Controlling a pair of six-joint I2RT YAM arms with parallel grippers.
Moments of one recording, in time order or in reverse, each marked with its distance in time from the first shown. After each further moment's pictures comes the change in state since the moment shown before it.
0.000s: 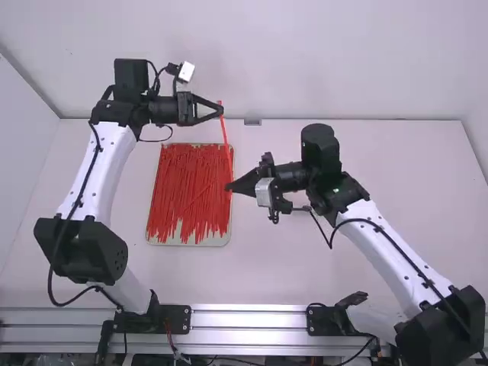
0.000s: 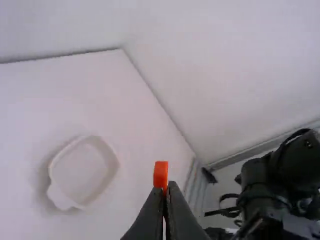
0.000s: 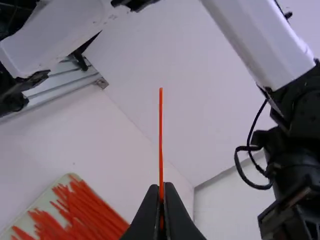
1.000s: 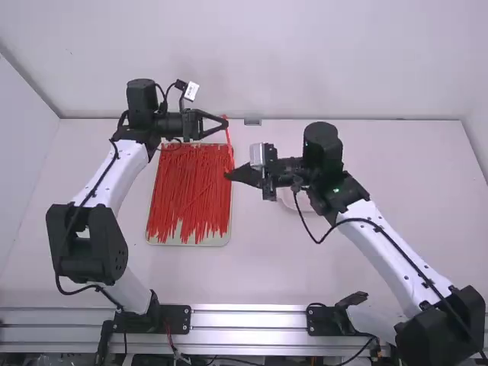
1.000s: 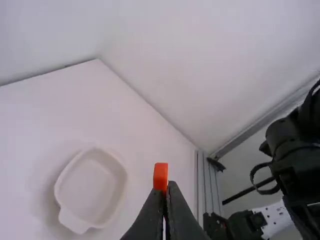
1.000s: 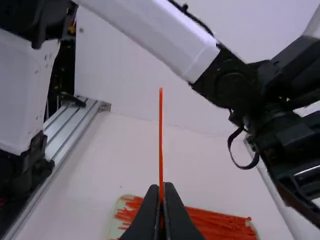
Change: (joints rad) left arm -0.003 0.000 -0.325 0.587 0.159 -0.083; right arm 0.000 0.000 0.000 0.127 0.111 0.713
